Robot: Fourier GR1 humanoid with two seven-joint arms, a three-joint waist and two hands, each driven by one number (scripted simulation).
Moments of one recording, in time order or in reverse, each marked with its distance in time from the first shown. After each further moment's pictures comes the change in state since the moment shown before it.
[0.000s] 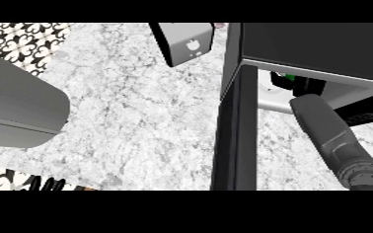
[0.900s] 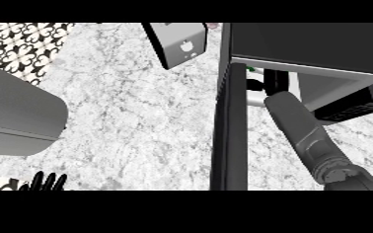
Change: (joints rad) left arm -0.035 -0.006 0.008 0.024 -0.012 0.002 -0.009; right arm -0.048 0.122 0.015 -0.007 0.012 0.275 -0.066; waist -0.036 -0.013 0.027
